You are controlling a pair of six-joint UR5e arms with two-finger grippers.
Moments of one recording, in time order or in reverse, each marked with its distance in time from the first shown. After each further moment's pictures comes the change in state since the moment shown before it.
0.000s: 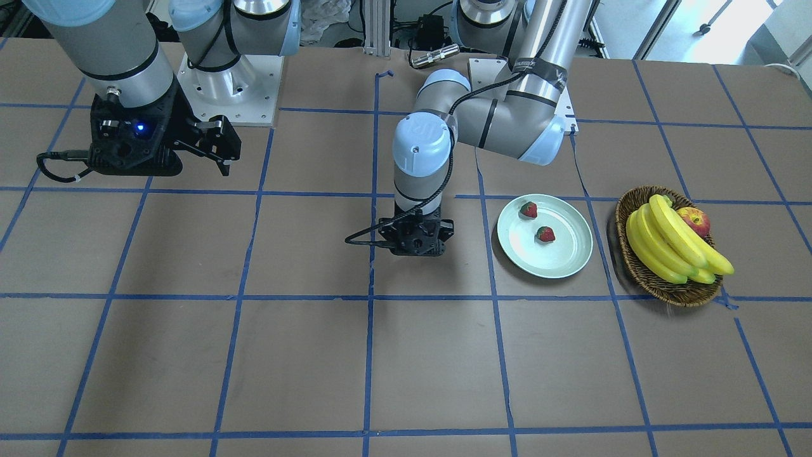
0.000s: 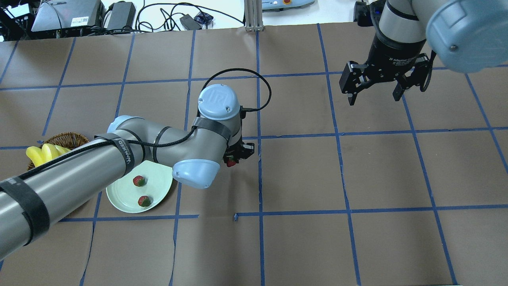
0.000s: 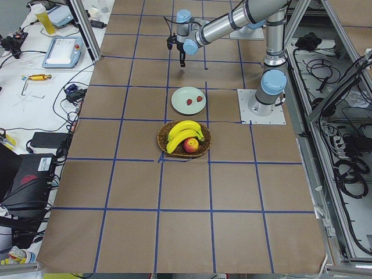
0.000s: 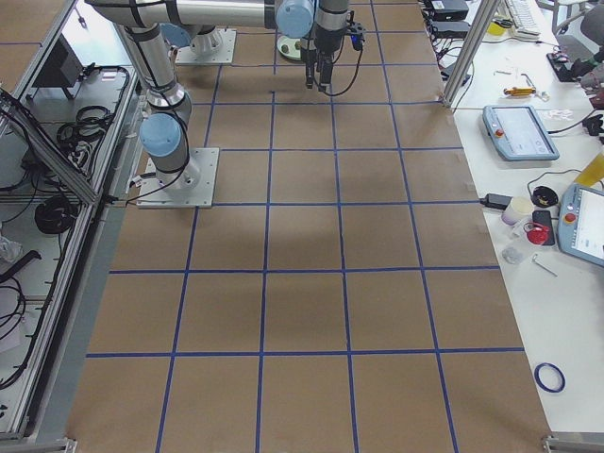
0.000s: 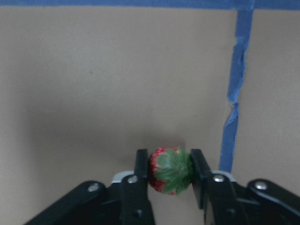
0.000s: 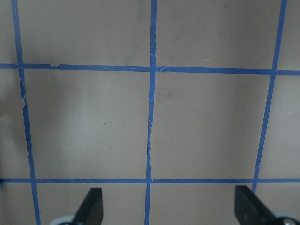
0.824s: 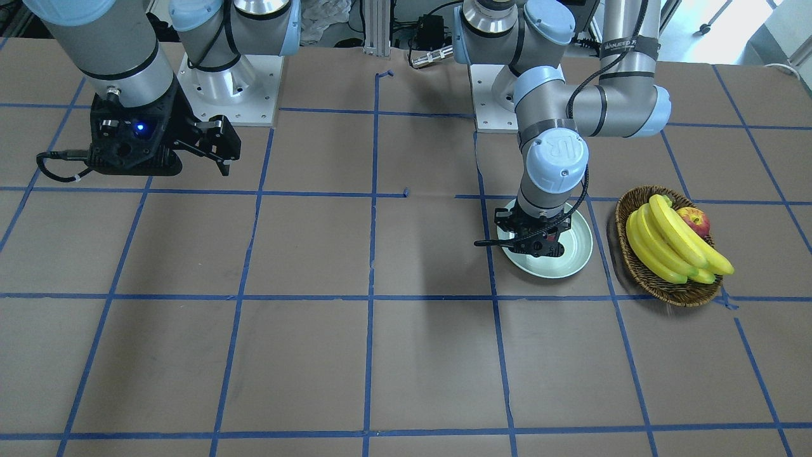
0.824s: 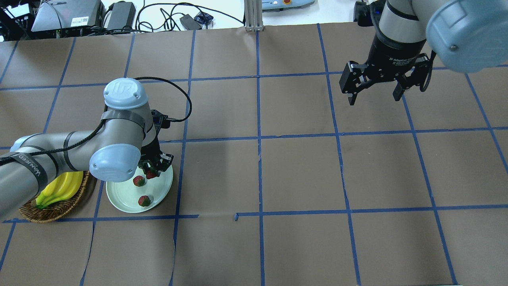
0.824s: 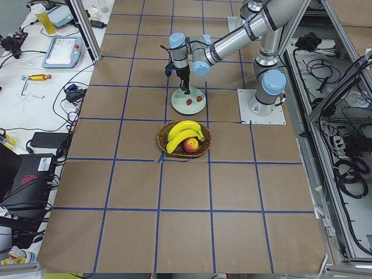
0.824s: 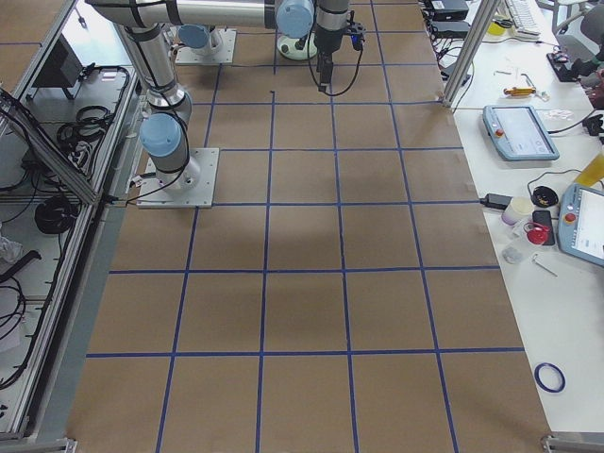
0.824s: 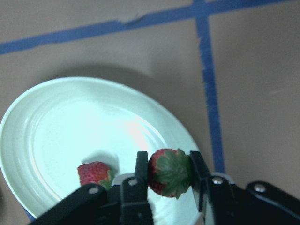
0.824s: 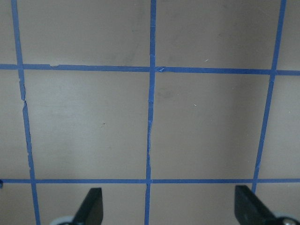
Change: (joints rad) left arm 0.349 0.141 -0.163 -0.140 0.136 0.428; right arm 0.000 0.000 -0.001 0.000 0.000 0.001
